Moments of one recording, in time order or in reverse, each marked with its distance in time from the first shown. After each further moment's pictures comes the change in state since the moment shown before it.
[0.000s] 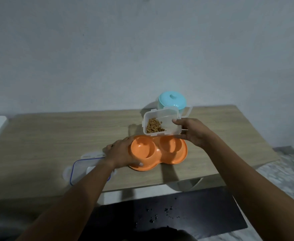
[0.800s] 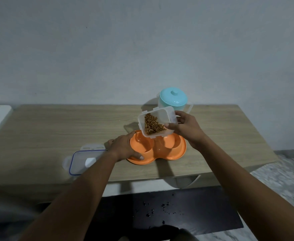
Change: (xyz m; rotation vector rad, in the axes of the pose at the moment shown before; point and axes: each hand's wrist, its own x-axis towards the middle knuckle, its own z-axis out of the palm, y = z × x) left_hand 0.000 0.017 0.010 -0.157 0.012 -0.112; right_hand -0.013 0.013 0.008 -0.246 0.003 -0.296
